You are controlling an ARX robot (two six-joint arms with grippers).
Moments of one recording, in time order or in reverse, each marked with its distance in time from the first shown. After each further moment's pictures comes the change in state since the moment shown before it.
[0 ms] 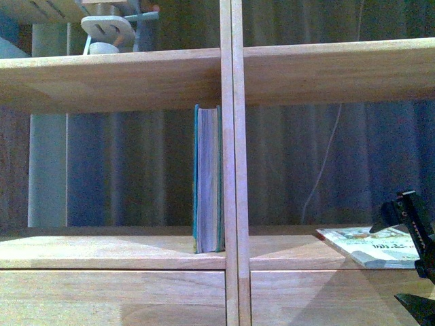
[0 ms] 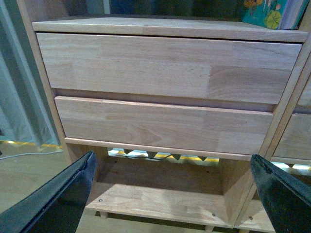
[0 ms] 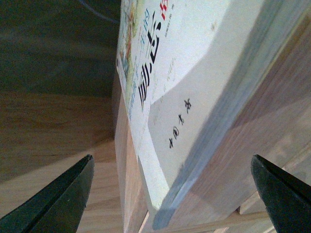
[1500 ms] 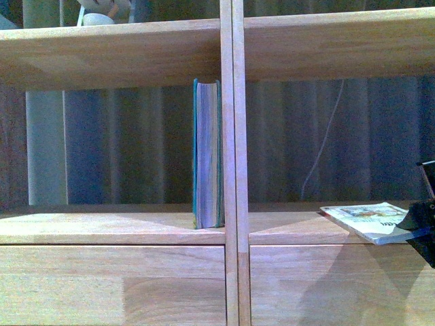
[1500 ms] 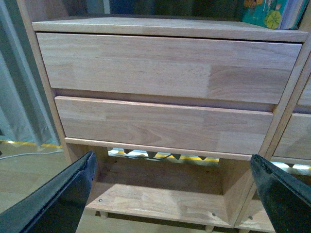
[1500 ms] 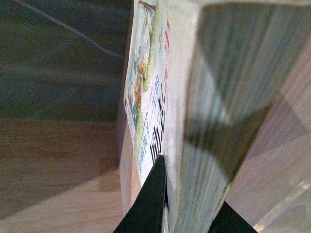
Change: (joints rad) left arm 0.000 0.000 0.000 0.000 0.000 0.000; right arm -0.062 -0.004 -0.008 0.030 0.011 0.002
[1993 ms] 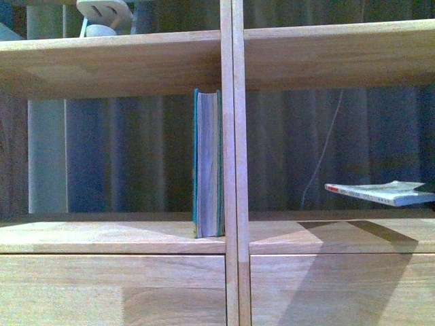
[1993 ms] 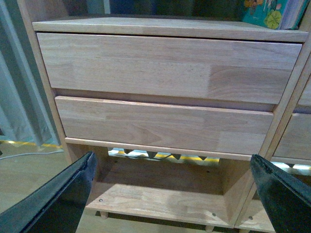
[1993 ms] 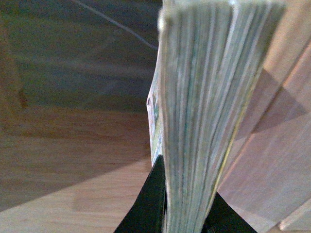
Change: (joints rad) left arm 0.000 0.000 0.000 0.000 0.000 0.000; right arm -0.028 -0.174 -0.071 0.062 -0.076 0.056
